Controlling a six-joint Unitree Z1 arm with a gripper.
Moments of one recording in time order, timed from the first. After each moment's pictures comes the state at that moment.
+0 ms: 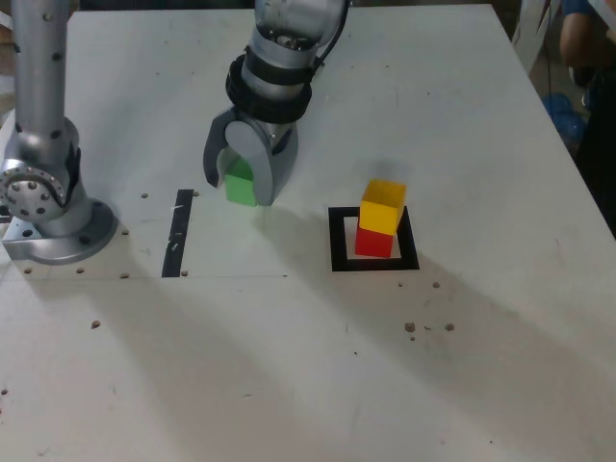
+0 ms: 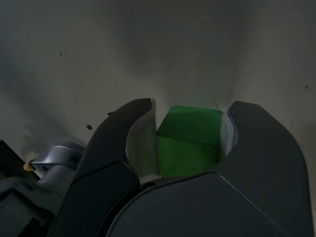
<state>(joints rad) 0.11 1.88 -1.14 1.15 0.15 0.46</state>
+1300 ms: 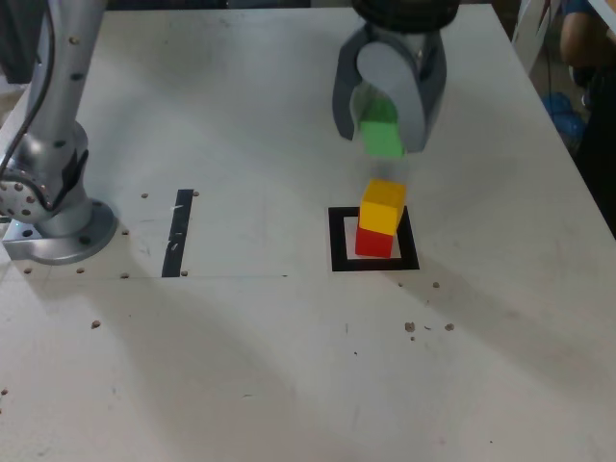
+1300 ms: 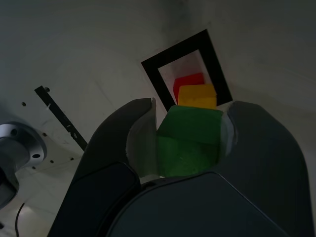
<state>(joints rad) -0.12 2.07 -2.01 1.62 0.13 0.28</state>
